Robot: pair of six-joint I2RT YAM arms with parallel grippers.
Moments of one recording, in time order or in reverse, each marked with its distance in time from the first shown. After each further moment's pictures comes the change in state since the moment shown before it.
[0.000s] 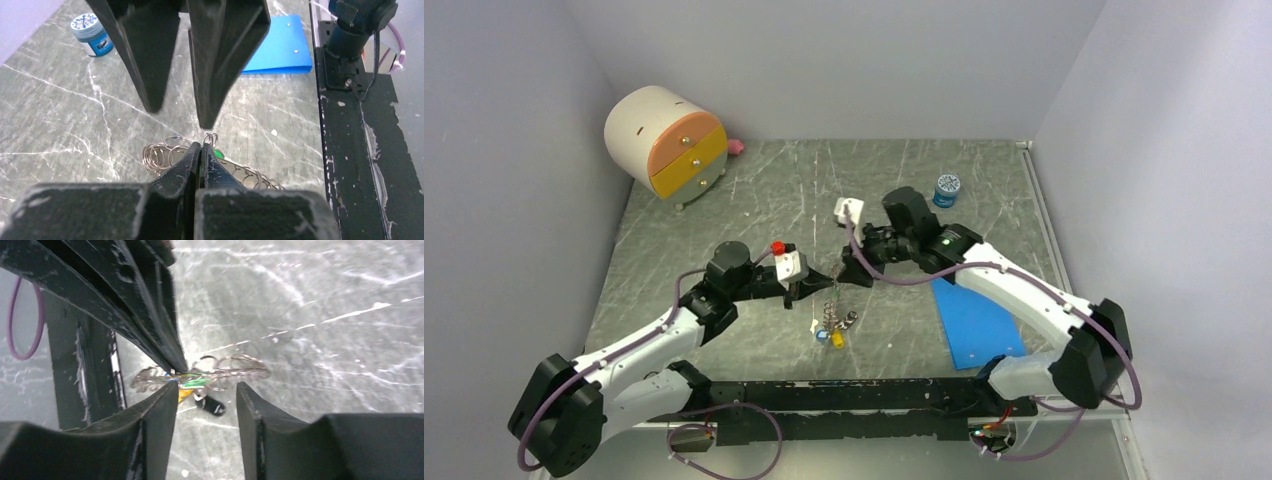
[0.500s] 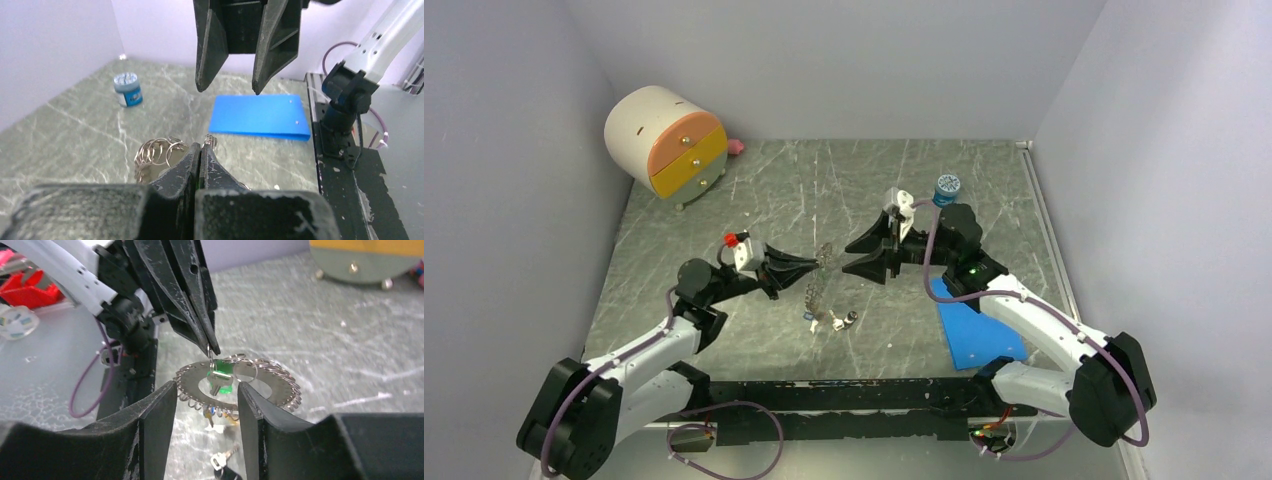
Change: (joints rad) left arm 0.167 -0.005 -0.169 0.557 0.076 -0.387; right arm -0.189 -0.225 -0.401 0.769 -0.330 0.377
